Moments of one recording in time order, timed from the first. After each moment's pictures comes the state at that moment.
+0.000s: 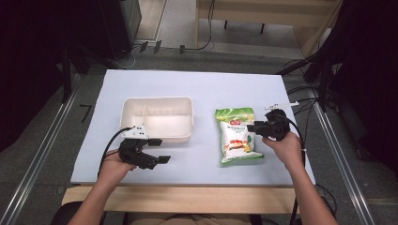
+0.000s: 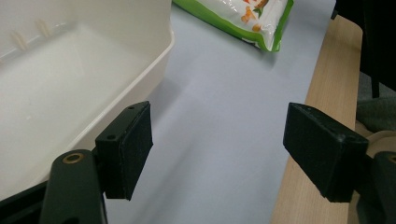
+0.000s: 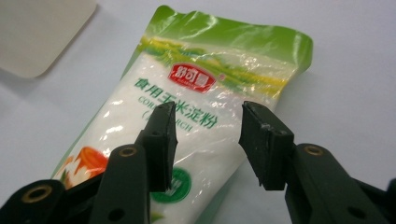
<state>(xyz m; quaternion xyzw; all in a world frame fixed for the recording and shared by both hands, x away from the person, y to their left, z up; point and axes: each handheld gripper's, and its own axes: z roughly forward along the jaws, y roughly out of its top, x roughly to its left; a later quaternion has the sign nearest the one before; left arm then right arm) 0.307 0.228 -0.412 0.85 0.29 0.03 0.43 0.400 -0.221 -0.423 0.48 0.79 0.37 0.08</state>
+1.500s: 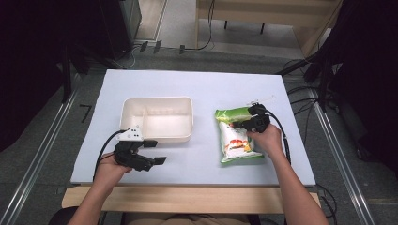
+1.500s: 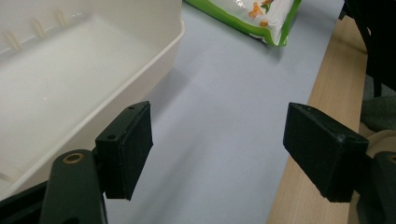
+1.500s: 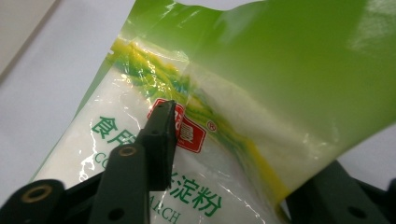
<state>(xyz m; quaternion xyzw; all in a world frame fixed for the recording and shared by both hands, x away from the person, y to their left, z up) 0.298 0.239 -0.413 0.85 0.31 0.04 0.43 0.454 -0.184 -0.466 0.48 0.81 0.34 0.03</state>
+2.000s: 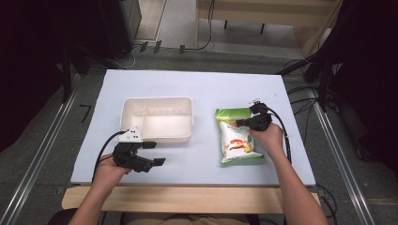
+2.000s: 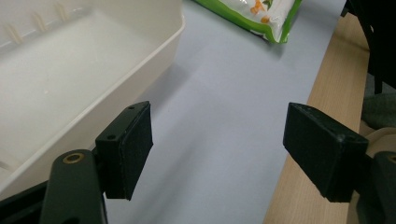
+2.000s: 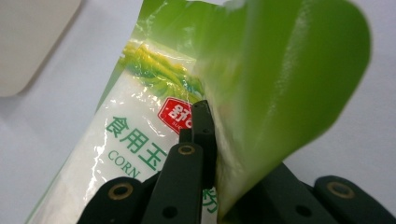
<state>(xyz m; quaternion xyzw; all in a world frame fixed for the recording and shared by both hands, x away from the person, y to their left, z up) 0.295 0.241 -0.414 0.85 0.31 0.04 0.43 0.456 -0.191 -0.460 0.48 0.80 0.35 0.00</state>
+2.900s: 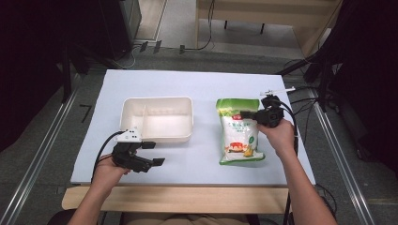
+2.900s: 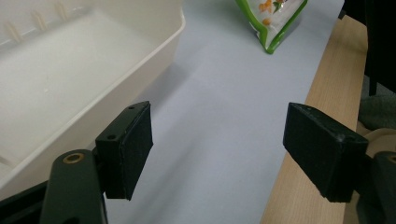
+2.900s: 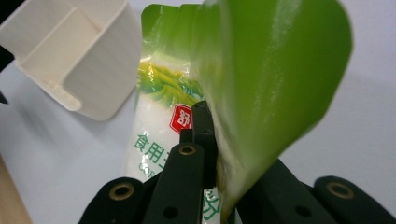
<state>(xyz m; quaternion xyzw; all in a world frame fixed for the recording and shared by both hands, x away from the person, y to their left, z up) 0.294 0.242 -0.414 0.85 0.31 0.04 0.43 0.426 -0.202 -0.394 0.45 0.78 0.43 0.01</state>
